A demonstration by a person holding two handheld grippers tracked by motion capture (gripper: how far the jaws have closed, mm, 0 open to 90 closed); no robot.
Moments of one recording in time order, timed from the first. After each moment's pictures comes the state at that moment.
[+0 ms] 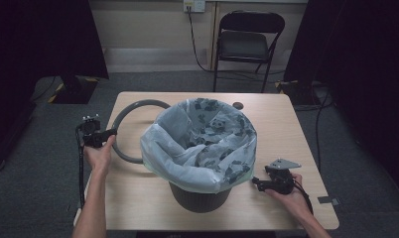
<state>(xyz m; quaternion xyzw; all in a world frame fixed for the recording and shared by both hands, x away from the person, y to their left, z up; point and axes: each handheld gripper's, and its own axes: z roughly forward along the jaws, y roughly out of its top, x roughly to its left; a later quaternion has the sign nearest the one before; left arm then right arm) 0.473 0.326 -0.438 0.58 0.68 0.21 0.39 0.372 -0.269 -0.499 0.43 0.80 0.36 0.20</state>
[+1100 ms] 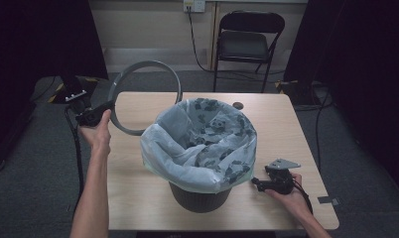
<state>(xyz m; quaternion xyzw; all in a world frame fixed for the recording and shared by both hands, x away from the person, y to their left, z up) 0.486 0.320 -0.365 0.52 0.65 0.22 0.51 0.372 -0.268 -0.500 0.43 0.80 0.36 0.19</state>
